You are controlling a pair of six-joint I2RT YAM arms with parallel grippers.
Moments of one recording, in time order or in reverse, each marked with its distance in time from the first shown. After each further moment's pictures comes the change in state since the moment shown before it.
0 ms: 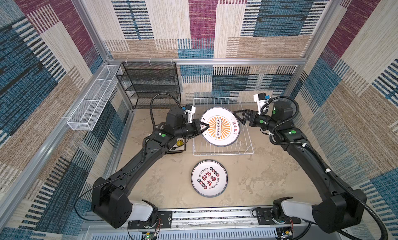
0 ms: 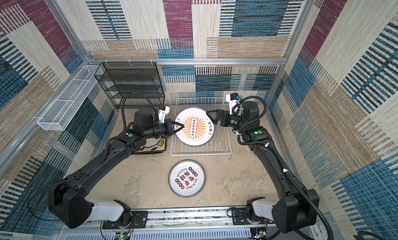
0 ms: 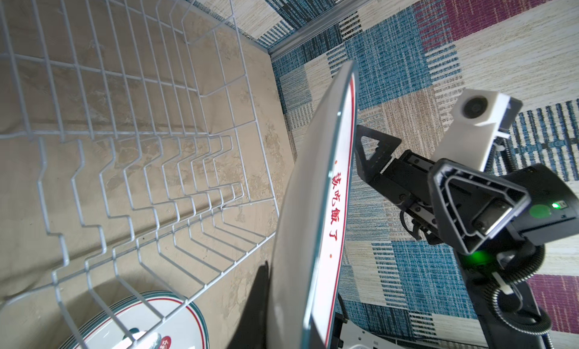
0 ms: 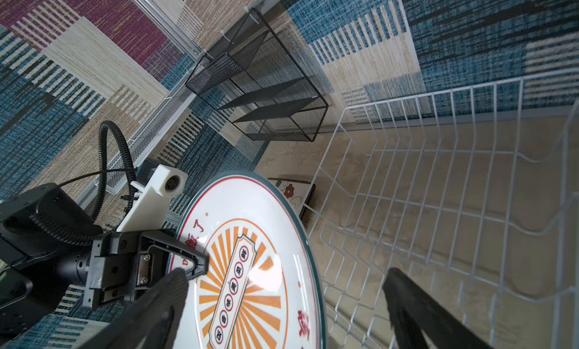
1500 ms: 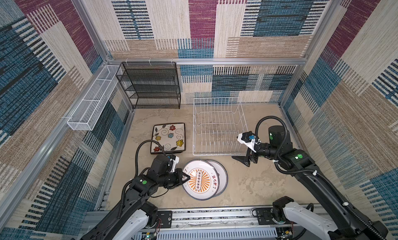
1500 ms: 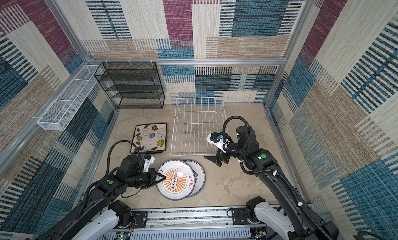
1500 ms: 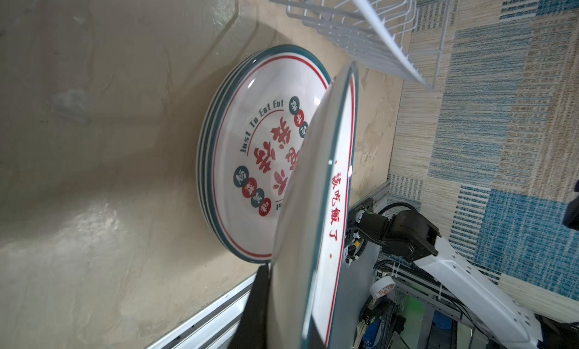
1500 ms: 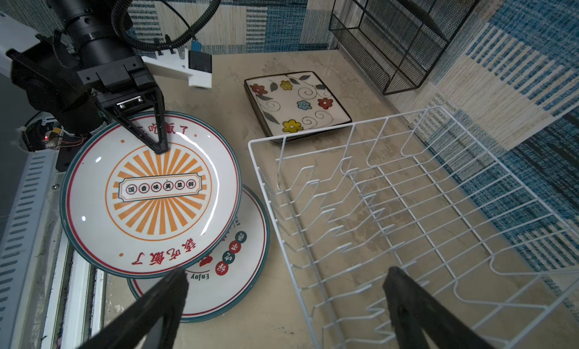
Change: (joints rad) left arm 0.003 -0.632 -0.748 -0.295 0.001 -0.039; right arm 0.185 -0.296 -0.251 -0.365 -0.019 -1.038
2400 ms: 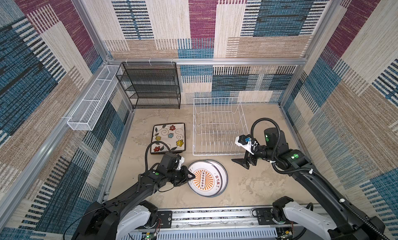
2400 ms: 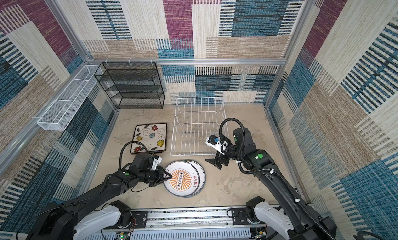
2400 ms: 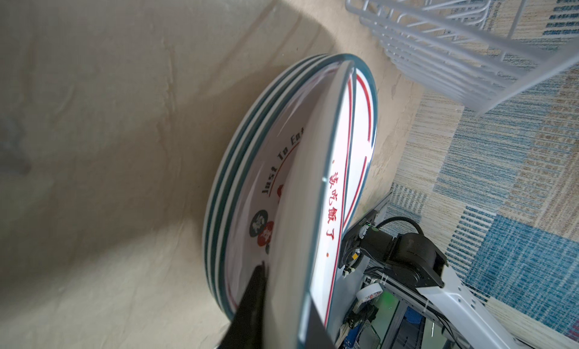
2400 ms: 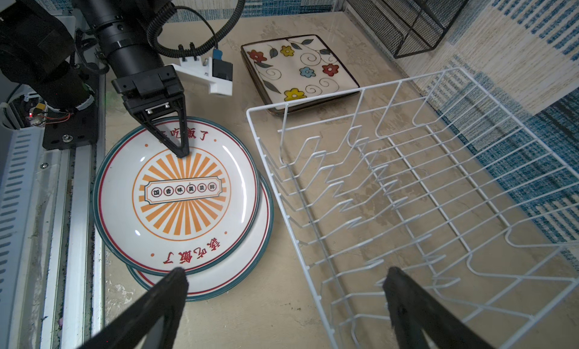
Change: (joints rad) left arm -0.003 0.327 -0.039 0.291 0.053 -0.061; right arm 0.015 0.014 -0.038 -0.015 0.061 -0.003
